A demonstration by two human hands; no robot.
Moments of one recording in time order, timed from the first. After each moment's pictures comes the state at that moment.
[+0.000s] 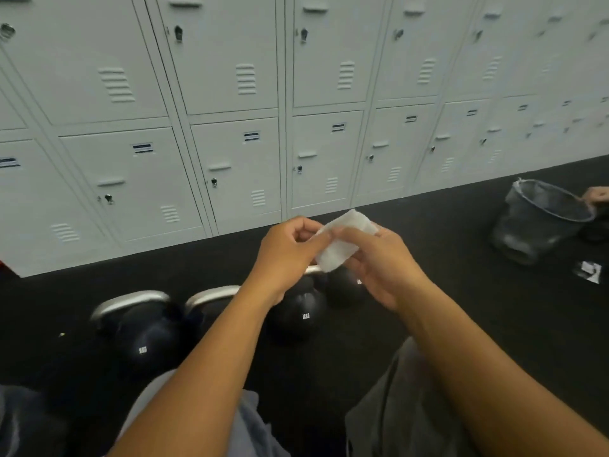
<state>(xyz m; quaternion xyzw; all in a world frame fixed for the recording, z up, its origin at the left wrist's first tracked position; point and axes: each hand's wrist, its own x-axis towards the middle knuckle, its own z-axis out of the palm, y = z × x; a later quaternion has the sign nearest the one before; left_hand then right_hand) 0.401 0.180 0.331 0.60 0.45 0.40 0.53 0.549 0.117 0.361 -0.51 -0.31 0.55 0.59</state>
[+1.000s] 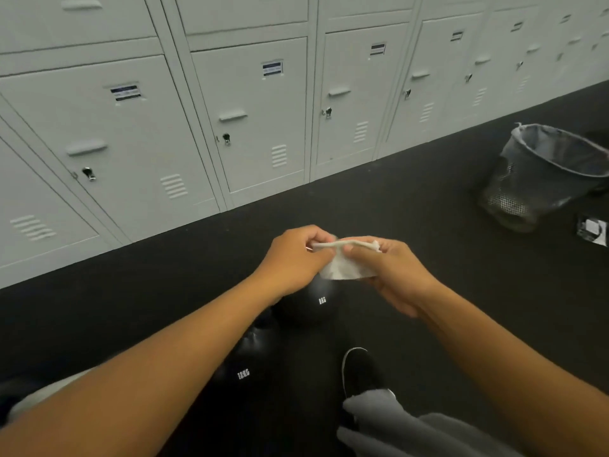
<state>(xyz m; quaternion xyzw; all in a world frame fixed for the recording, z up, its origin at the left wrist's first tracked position) 0.596 0.353 0.187 0.73 0.45 0.18 0.48 0.763 0.264 0.177 -0.58 -0.31 0.53 0.53</state>
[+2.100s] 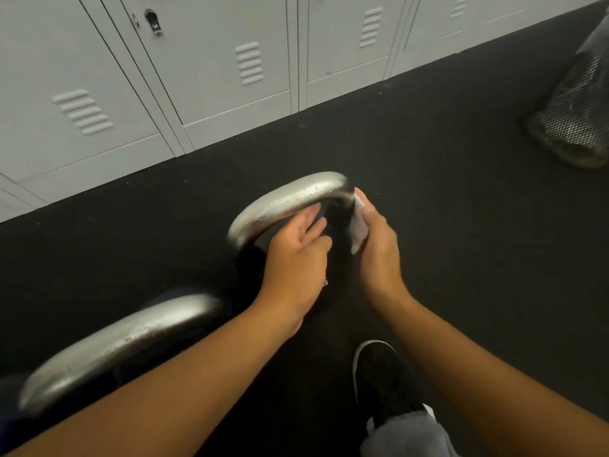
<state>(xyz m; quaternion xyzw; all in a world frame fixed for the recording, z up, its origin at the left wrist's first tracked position) 0.652 0.370 0.016 0.51 0.48 0.30 0.65 0.766 0.337 -0.019 -0.64 -0.27 0.39 0.61</state>
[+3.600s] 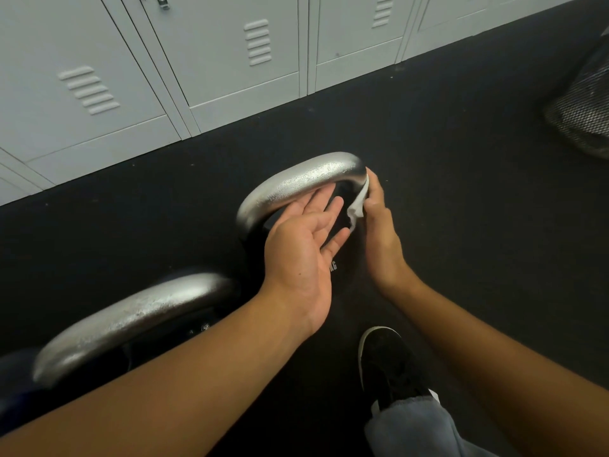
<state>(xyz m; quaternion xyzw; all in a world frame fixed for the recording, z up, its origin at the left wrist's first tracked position) 0.648 0.353 0.043 0.27 0.41 0.39 0.78 0.776 0.345 -0.048 -0.59 -0.40 0.41 0.56</state>
